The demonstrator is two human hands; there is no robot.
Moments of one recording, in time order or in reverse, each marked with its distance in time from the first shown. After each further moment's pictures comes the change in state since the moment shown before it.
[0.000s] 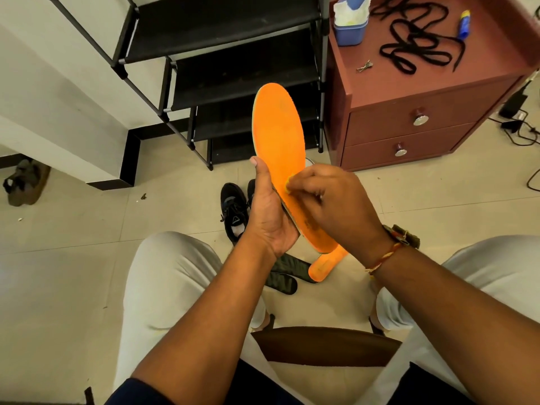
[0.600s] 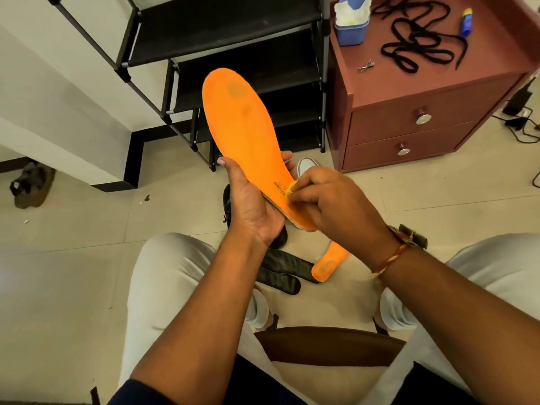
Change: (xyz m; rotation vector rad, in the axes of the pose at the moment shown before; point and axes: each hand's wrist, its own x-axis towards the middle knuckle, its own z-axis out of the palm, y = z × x) left_hand 0.004 0.026 -0.011 0.017 0.030 0.196; right_hand -0.003 -0.004 -0.002 -0.056 -0.126 -0.087
